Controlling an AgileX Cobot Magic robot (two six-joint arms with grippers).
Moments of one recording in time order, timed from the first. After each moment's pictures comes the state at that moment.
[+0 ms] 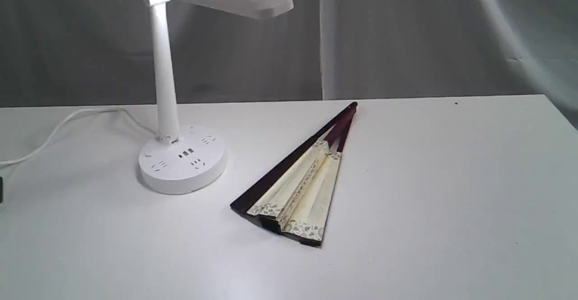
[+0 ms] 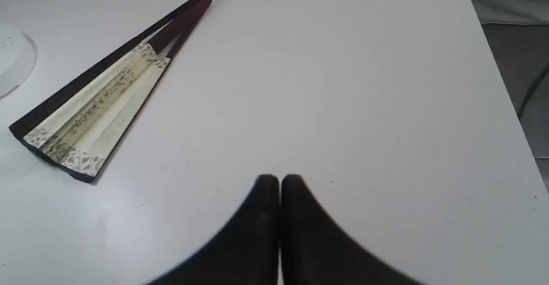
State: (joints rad) left arm -0.06 1.03 -0.71 0.00 0.66 -0.18; right arm 0.01 0.63 -0.69 0.08 0.74 -0.02
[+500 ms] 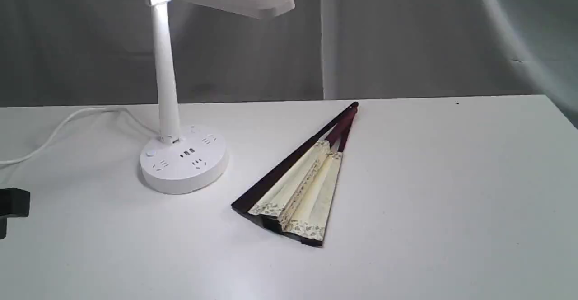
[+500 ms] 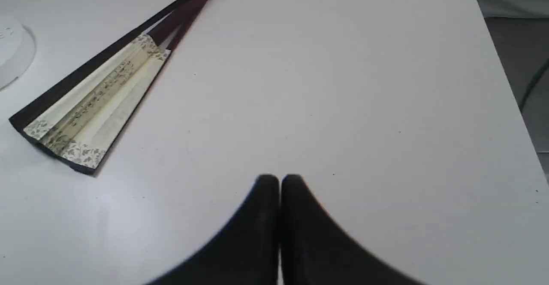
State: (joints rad) left arm -0.06 1.11 -0.71 -0.12 0.69 -0.10; right arm 0.01 0.63 -0.69 0.08 0.75 -0.02
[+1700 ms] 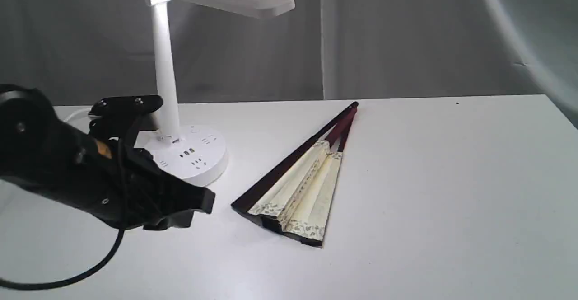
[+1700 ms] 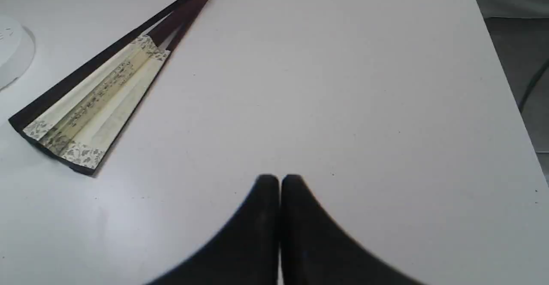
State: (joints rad) left arm -0.44 1.59 -0.95 -0.28 0.54 0.01; right arm 0.01 0.63 -0.69 0.08 0.75 -0.02
